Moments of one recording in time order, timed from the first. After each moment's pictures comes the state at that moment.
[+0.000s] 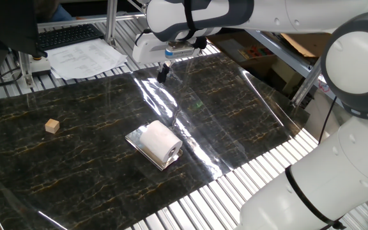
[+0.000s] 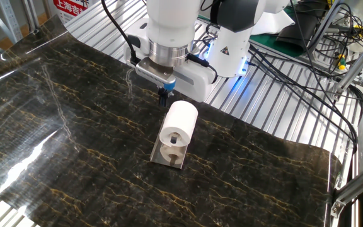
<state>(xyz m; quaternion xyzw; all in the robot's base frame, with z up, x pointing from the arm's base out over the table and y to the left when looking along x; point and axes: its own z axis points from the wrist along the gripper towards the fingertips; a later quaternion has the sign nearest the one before) 0.499 0.000 0.299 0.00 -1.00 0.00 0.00</state>
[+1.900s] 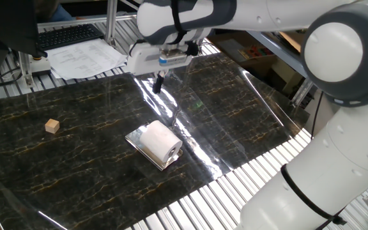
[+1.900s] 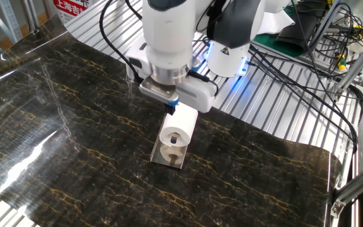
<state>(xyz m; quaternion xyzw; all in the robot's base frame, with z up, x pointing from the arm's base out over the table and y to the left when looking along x) 0.496 0.015 0.260 0.03 -1.00 -0.01 0.06</state>
